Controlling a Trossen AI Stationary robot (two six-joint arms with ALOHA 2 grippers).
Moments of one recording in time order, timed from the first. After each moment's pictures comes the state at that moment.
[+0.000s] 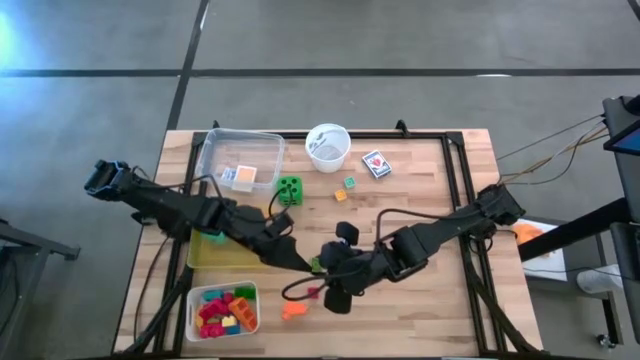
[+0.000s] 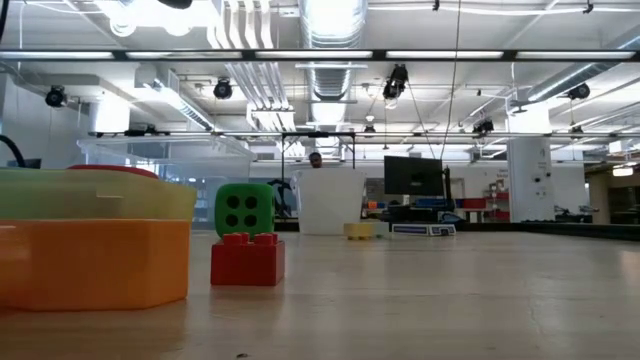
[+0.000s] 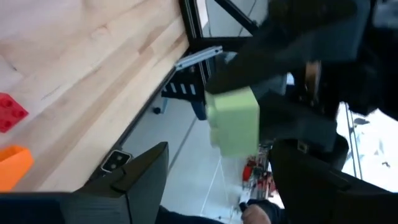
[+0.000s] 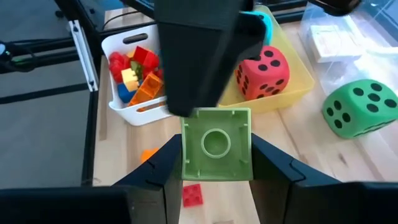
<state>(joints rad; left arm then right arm) -0.30 1.33 1.04 -0.10 0.17 -1.49 0.45 1.87 1.87 -0.75 0.42 0.52</state>
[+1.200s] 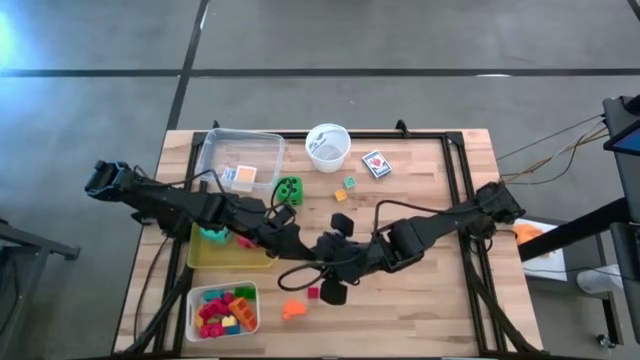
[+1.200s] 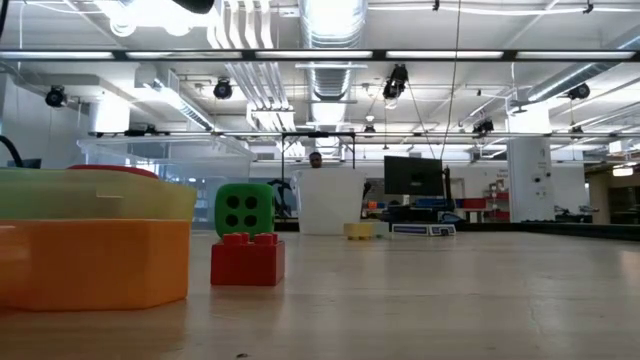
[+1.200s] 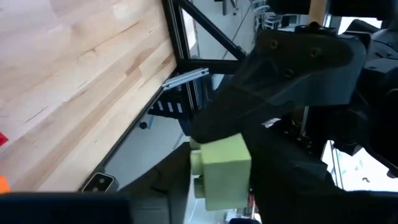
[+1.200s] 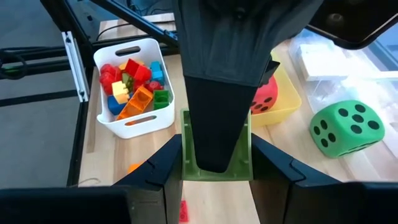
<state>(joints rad) -0.25 1.33 1.04 -0.03 0.15 -1.52 0.41 1.87 1.88 -0.72 0.42 0.43</state>
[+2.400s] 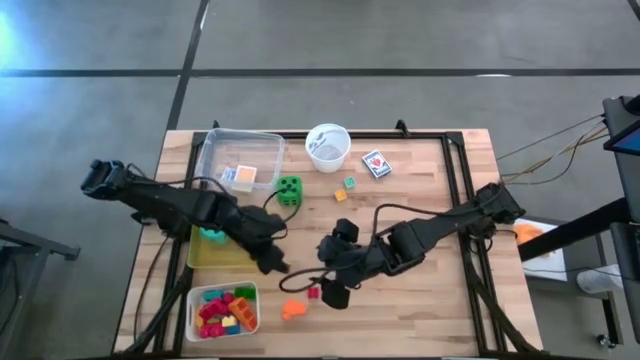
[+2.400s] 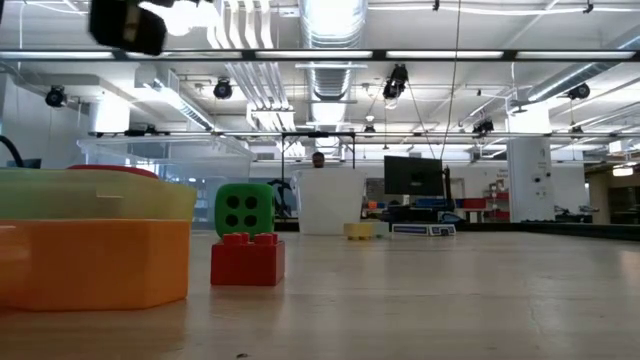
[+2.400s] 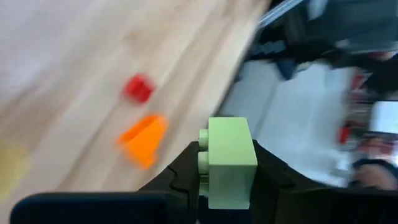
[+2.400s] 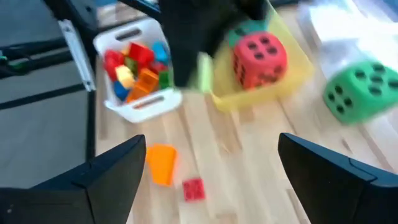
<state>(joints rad) -0.27 1.28 1.04 -0.50 0.28 -1.15 0.42 1.87 1.88 -0.78 0.38 0.57</state>
